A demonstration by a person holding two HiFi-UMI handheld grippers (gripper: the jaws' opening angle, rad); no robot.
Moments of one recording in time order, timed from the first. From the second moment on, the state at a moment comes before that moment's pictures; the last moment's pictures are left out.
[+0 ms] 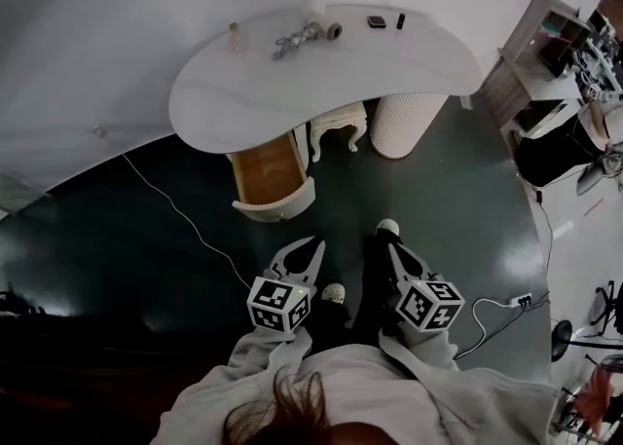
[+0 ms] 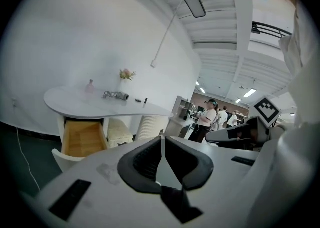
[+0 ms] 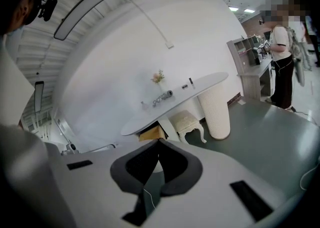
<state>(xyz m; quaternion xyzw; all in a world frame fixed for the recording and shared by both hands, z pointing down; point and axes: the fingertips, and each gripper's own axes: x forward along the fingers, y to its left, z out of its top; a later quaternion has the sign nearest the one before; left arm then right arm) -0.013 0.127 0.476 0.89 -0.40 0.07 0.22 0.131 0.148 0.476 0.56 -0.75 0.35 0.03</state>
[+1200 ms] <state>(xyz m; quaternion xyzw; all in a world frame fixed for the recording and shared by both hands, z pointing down) 0.038 -0.018 0.473 0.85 -0.47 0.06 0.22 0.185 -0.027 0.474 0.50 -0.79 0.35 0.05</state>
